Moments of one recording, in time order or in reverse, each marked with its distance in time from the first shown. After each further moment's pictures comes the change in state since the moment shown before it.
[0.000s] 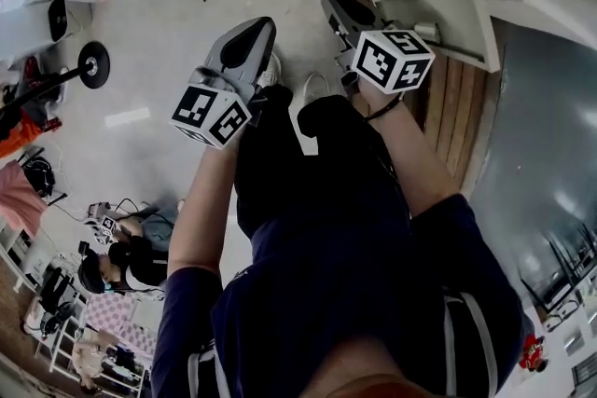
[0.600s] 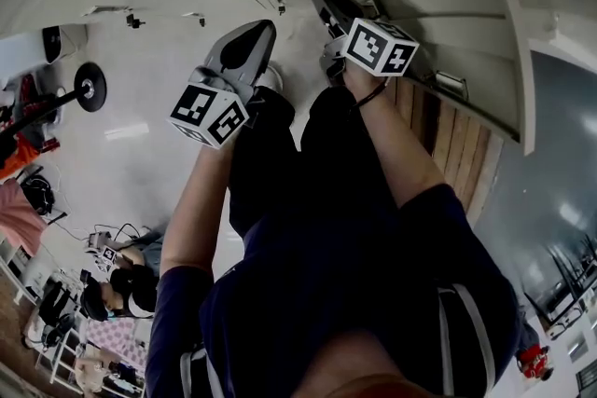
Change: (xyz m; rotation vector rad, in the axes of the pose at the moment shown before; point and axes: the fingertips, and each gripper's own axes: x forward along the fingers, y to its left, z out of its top) left arm 0.066 0.089 -0.034 0.046 0.022 -0.031; right arm 0.121 -0.092 -0.027 0.186 -0.061 -0.007
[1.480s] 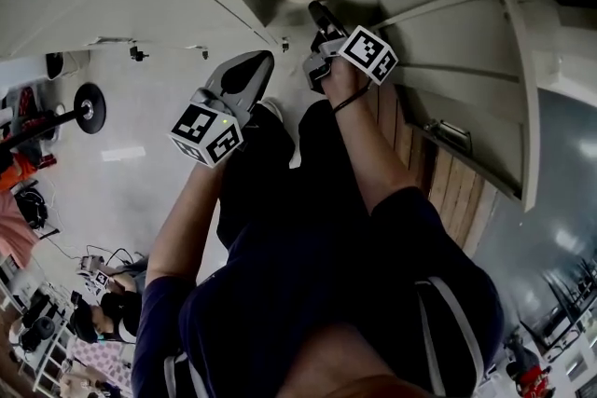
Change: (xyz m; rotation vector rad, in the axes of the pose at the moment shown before) left arm 0.018 0.039 -0.021 0.044 0.046 -0.033; right arm 0.079 -0.068 -0.003 0.456 -0.158 0.021
